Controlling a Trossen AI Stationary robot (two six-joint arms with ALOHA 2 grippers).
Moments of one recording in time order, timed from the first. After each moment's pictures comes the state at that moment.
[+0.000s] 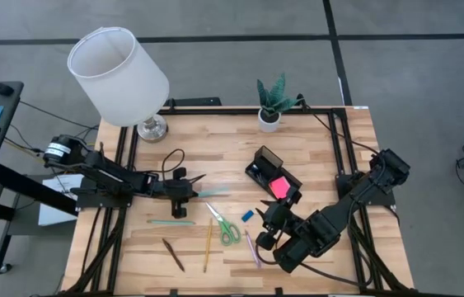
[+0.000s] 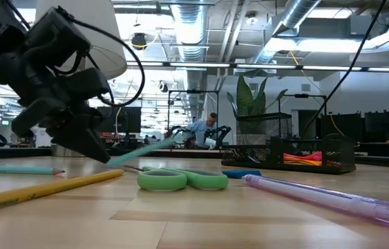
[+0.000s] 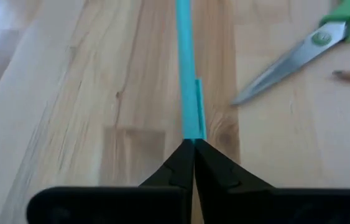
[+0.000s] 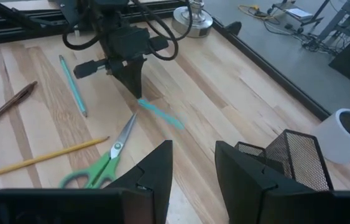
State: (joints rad) left arm -0.17 1.43 0.30 0.39 -0.21 -0.12; right arm 0.68 1.76 1.56 -1.06 0.97 0.96
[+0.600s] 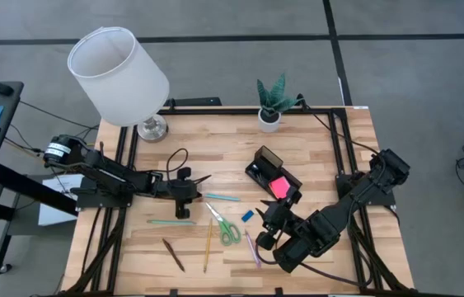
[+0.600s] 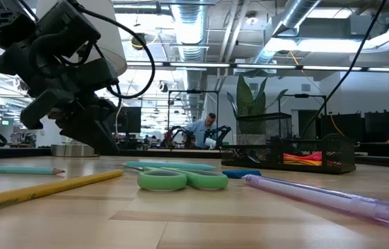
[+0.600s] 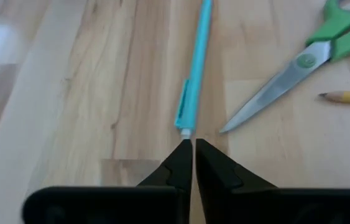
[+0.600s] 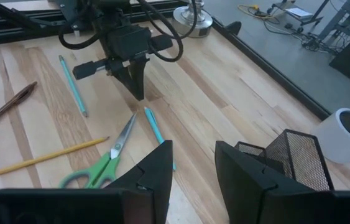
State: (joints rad) left arm -0.17 1.43 0.39 0.28 -0.22 -0.06; right arm 0.68 1.76 1.56 -1.06 0.97 0.96
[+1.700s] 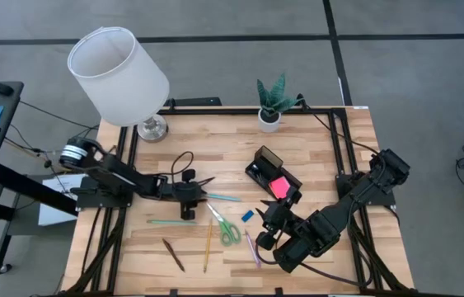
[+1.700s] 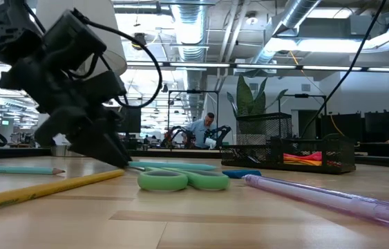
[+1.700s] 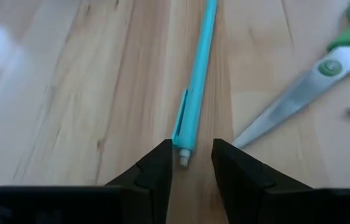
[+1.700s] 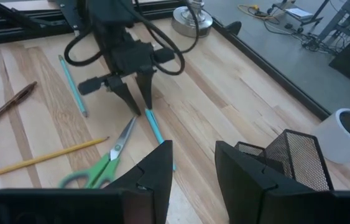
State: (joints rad) left arm -0.17 1.62 0.39 0.50 -0.23 -0.07; right arm 0.68 1.76 1.56 -1.06 0.97 0.96
